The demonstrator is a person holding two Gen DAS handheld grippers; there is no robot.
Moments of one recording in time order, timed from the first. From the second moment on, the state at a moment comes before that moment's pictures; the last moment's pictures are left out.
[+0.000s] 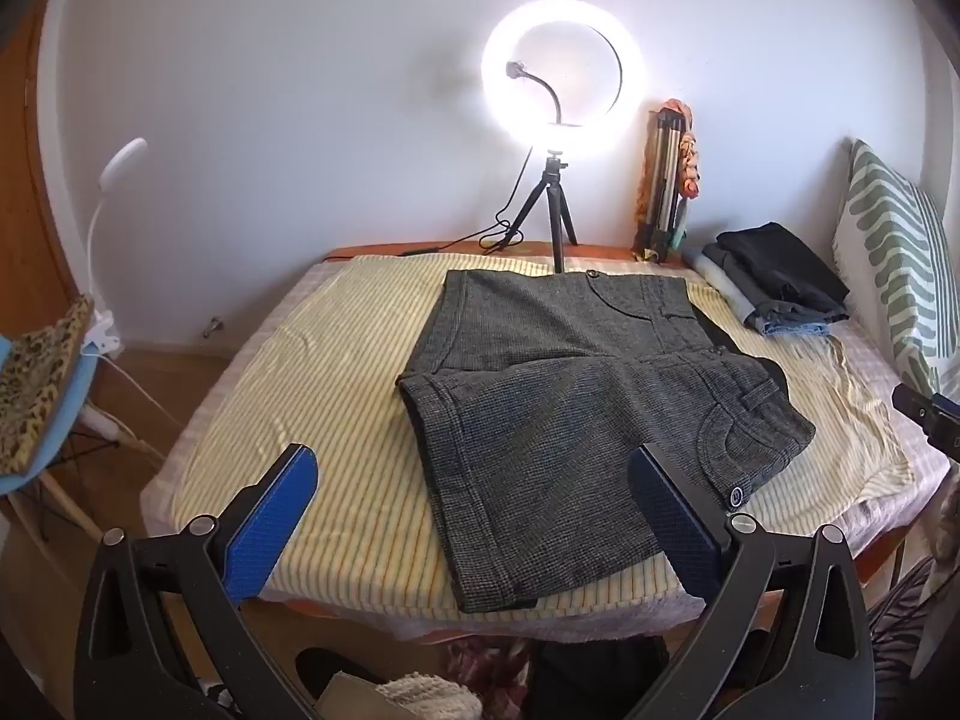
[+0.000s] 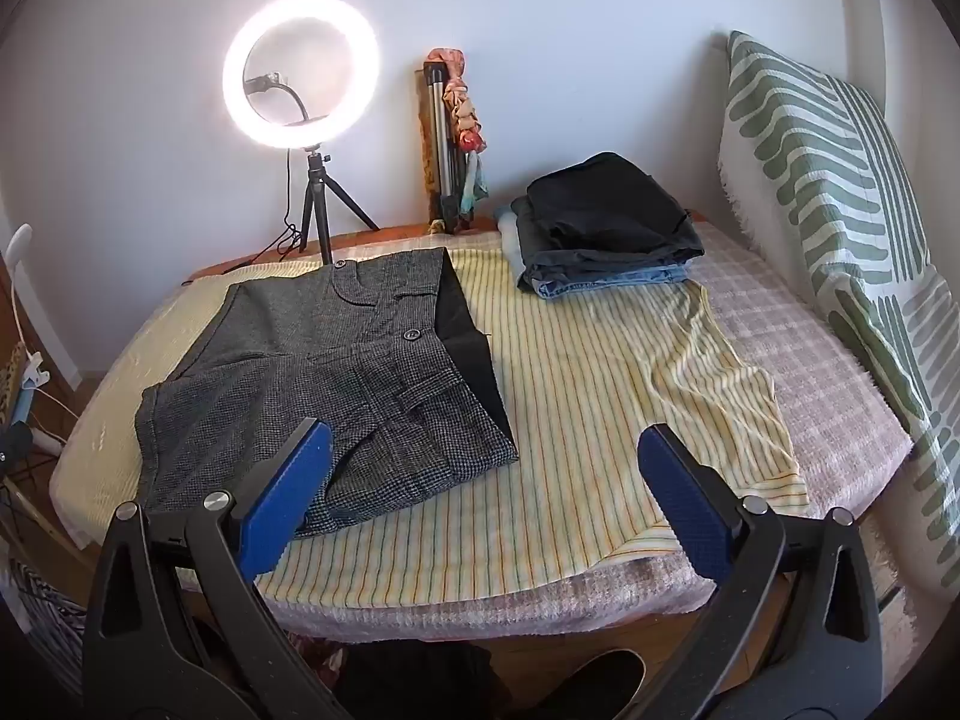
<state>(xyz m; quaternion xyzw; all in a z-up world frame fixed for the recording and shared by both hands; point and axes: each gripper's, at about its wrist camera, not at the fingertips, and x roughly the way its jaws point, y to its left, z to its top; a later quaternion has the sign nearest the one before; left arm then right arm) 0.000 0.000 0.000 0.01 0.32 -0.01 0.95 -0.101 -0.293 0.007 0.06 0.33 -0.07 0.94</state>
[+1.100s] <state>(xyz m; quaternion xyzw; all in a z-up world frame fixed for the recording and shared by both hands) -0.003 0.005 0.016 -0.02 0.29 0.00 0.96 -0.109 -0.286 0.022 0.05 0.30 -0.08 0.95</state>
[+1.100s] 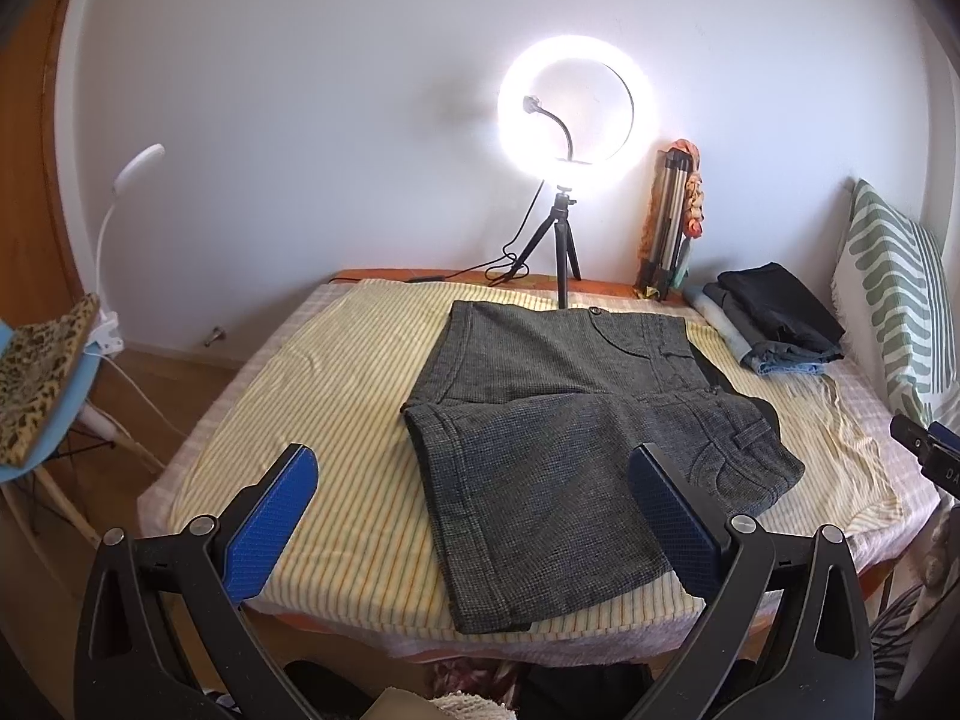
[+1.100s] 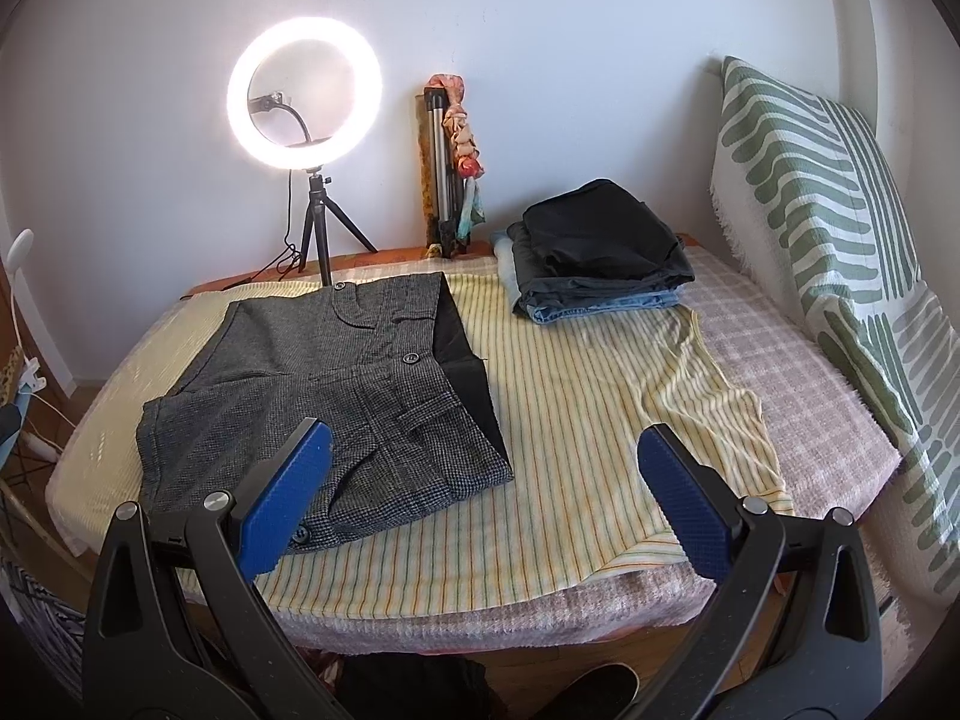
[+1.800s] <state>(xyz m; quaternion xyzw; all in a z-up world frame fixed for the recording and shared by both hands) -0.003 0.005 0.017 -0.02 0.28 0.00 0.96 -0.109 -0.282 0.023 0.04 0.29 -0.08 0.95</state>
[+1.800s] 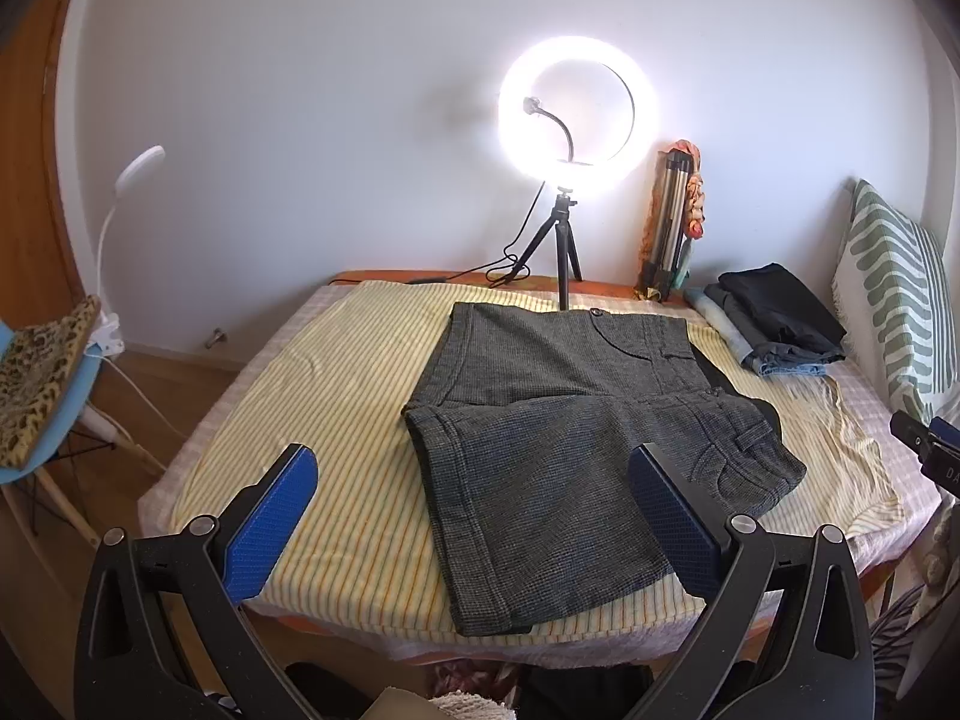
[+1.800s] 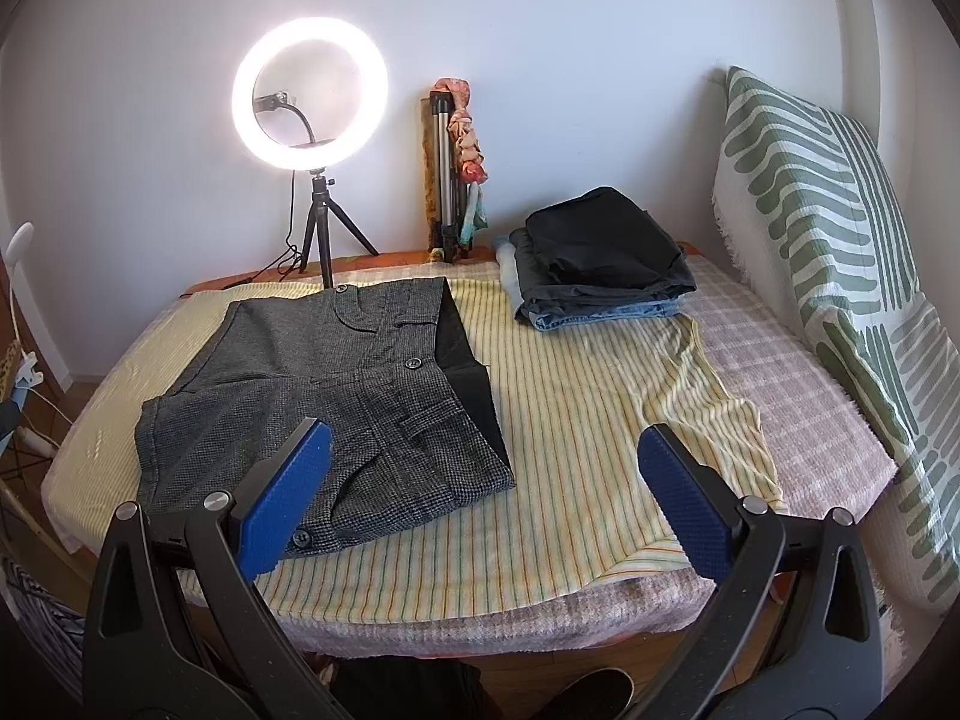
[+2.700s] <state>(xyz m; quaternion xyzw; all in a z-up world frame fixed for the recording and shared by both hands) -0.003 0.003 0.012 -0.02 0.29 -0.01 0.96 -0.108 -0.285 0.026 0.04 0.30 -0.07 0.95</state>
